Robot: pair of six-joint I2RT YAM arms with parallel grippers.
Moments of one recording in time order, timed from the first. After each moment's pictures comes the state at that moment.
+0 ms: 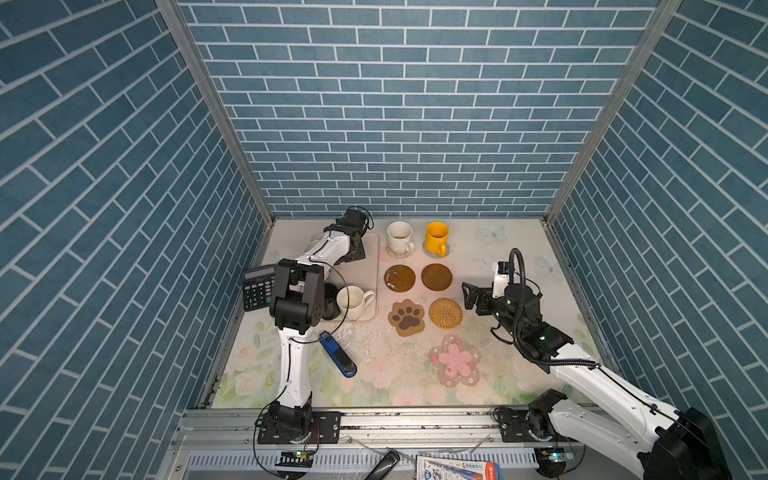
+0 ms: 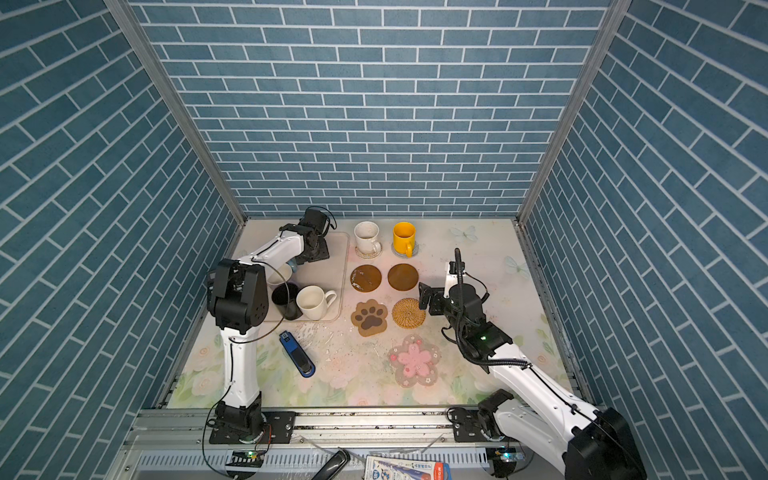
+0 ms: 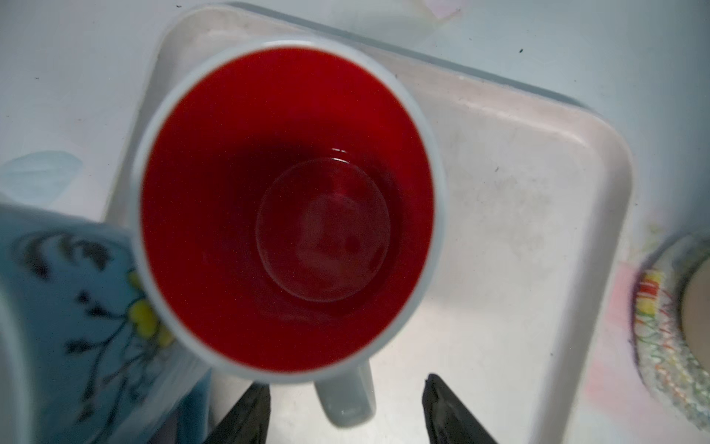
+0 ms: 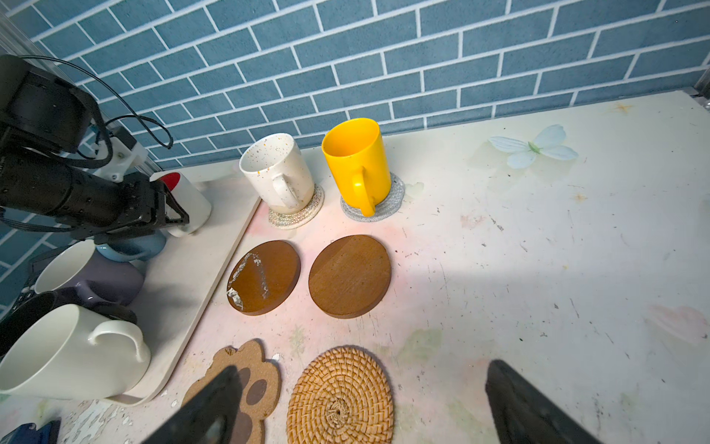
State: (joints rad) left arm -0.24 2.20 1.78 -0.72 -0.28 -0.50; right arm 0.57 0.95 0.53 0.03 0.17 0.37
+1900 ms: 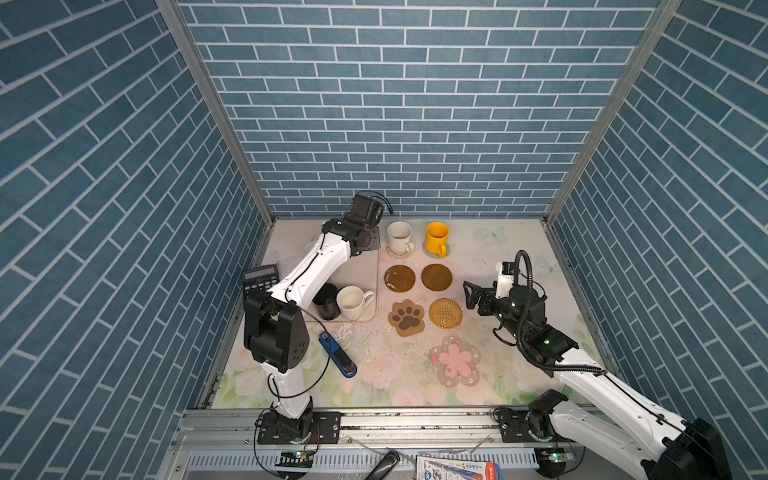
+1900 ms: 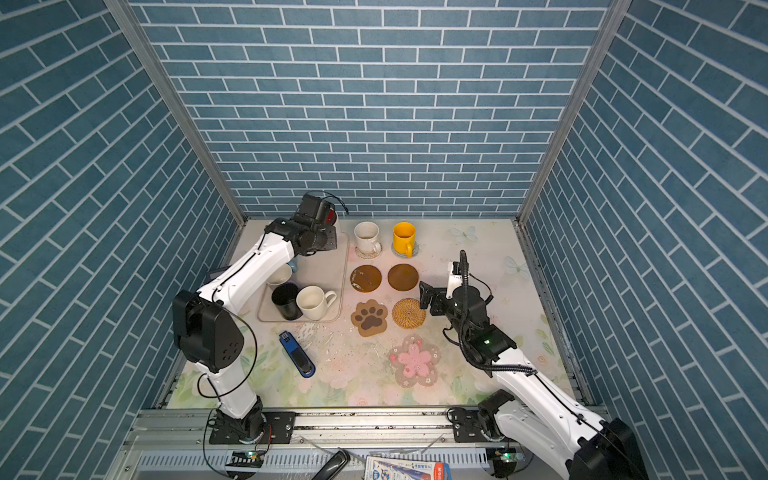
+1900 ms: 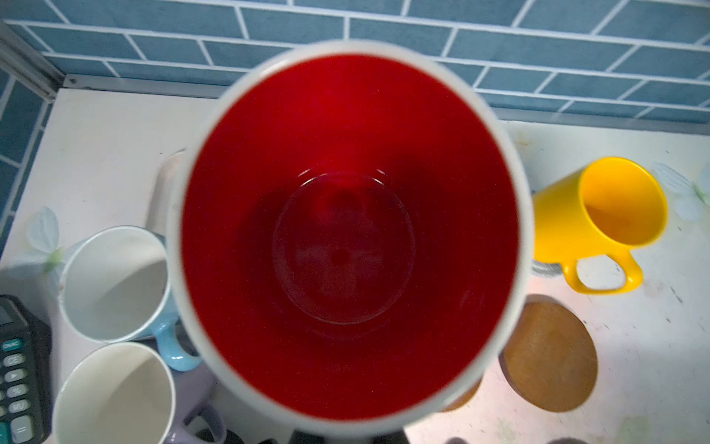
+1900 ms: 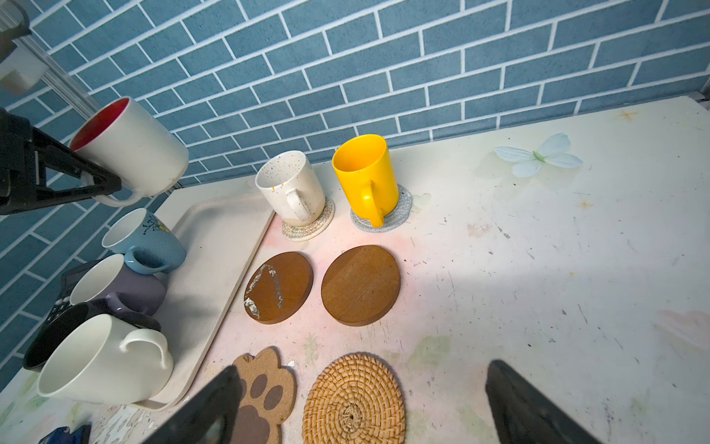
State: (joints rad) left arm -0.45 1.81 1.71 -0.79 -0.23 -0.40; right arm 0.57 0.90 0.52 0.03 0.16 0.41
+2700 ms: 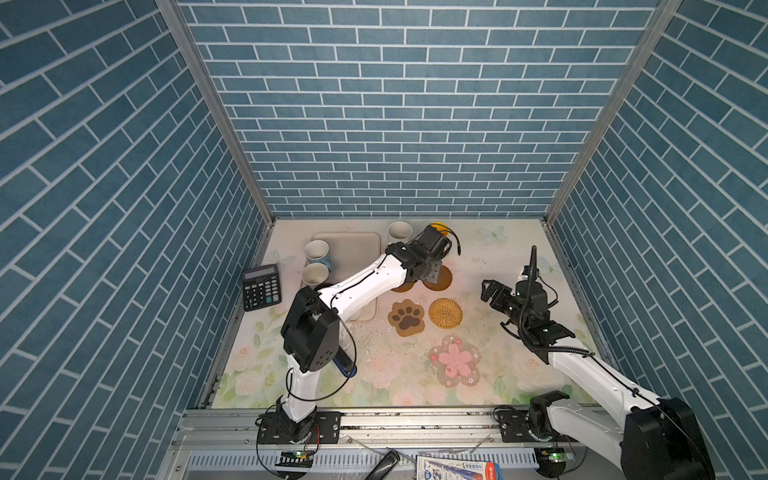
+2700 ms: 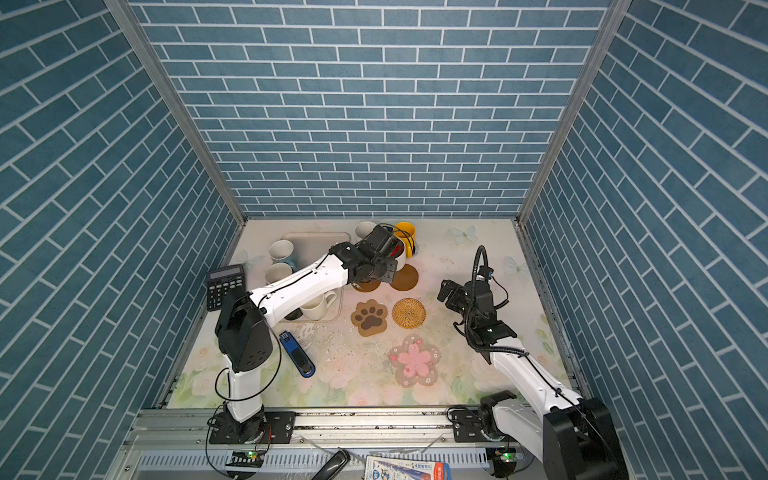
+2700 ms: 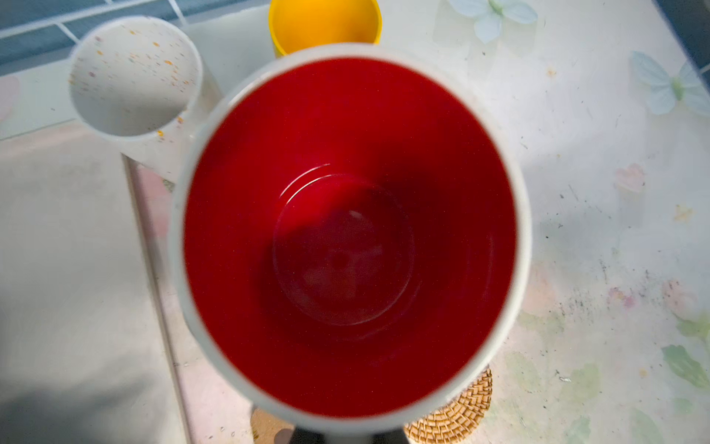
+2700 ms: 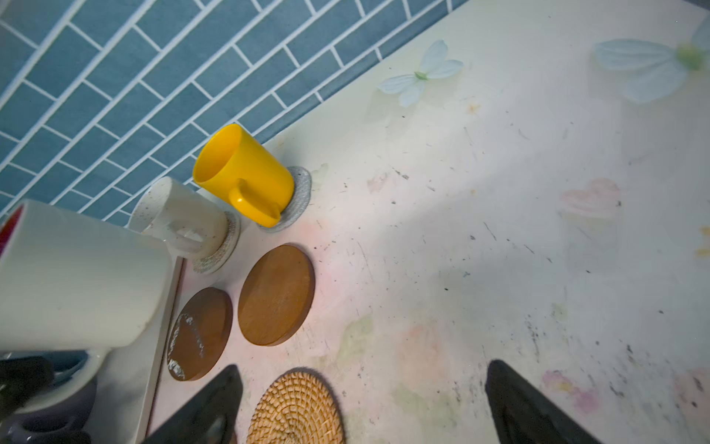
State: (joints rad) left arm -0.80 1.99 1.76 -0.74 -0.20 -0.41; right arm 0.31 1.06 0.48 0.05 0.10 0.66
